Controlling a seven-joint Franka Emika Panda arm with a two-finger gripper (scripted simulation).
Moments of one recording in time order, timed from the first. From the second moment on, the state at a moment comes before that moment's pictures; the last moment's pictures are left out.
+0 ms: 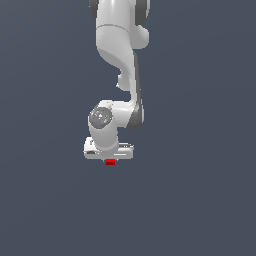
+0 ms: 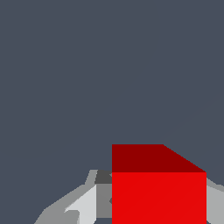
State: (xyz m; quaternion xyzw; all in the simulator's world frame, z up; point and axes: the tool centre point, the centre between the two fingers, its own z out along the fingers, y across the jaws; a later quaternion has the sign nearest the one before) arm 0.043 -0.079 0.047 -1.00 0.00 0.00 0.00
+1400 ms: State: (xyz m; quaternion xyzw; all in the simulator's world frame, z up) arm -0.013 -0.088 0.346 -1.00 0.00 0.00 0.00
